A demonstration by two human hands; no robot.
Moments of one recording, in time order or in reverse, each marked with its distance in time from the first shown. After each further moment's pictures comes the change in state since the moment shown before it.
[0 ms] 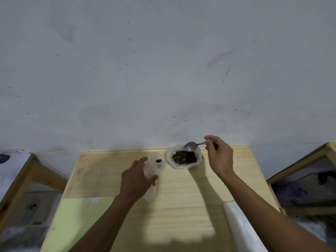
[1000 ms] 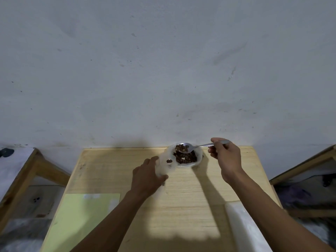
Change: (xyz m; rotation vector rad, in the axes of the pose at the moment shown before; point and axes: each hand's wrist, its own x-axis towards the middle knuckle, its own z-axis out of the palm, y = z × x) left_hand 0.002 0.022 0.014 0.013 -0.071 0.039; right_hand -0.001 -0.020 -0.011 0.392 0.011 0.407
